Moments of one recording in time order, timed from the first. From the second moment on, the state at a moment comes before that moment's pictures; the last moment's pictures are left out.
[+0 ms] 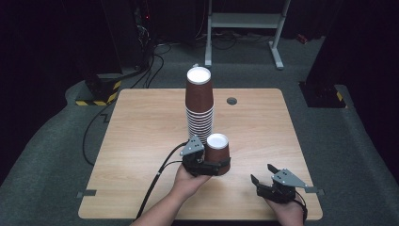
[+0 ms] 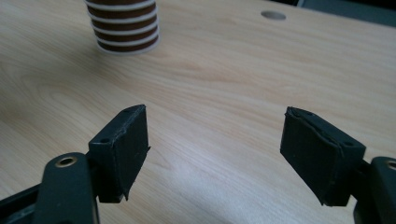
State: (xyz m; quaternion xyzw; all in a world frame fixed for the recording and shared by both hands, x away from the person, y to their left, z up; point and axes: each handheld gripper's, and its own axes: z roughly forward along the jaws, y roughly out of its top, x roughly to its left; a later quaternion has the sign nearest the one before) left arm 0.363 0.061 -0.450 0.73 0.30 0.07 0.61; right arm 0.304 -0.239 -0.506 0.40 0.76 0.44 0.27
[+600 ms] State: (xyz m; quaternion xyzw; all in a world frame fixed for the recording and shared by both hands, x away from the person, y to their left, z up) left arm 0.366 0.030 -0.455 0.72 0.29 -0.01 0.64; right arm 0.284 -0.227 -0.474 0.36 0.73 0.50 0.30
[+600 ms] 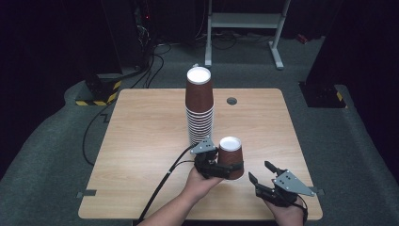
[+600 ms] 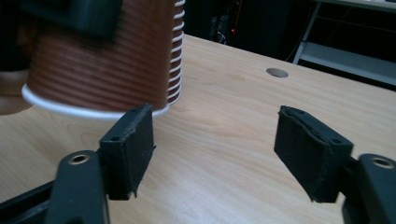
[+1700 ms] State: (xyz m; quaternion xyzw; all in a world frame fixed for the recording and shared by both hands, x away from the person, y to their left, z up) left arm 0.362 0.013 -0.456 0.69 0.29 -0.08 0.66; right arm 0.276 -0.209 -0.491 0.34 0.71 0.52 0.33
